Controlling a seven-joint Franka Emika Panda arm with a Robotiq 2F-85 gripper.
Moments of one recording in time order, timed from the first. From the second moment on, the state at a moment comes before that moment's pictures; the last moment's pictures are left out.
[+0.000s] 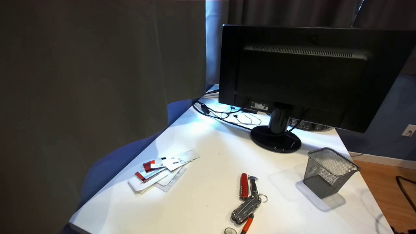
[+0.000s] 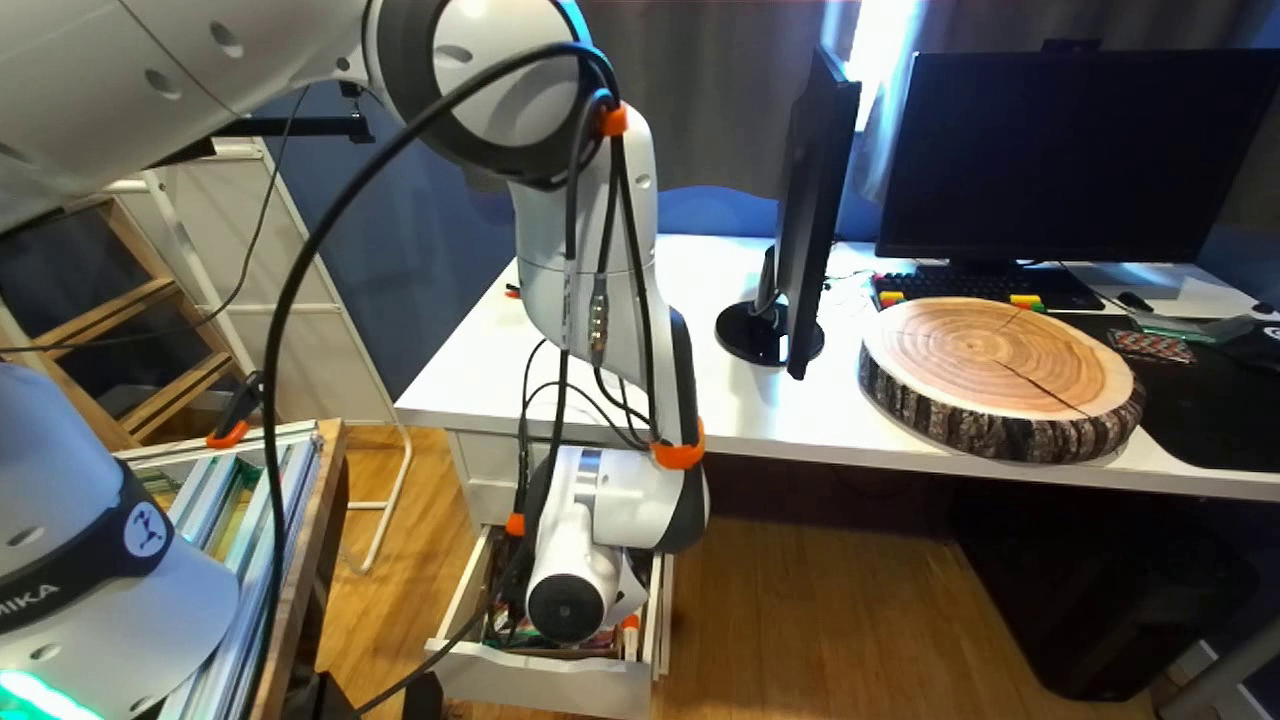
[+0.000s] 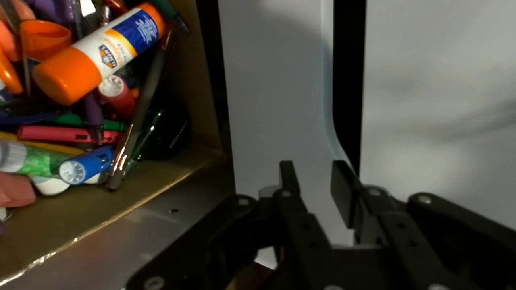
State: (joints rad) arm 0.23 1.18 -0.06 -2.05 2.10 2.13 -1.52
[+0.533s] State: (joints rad) arm 0.23 1.03 -0.09 -2.20 1.99 2.17 -1.51
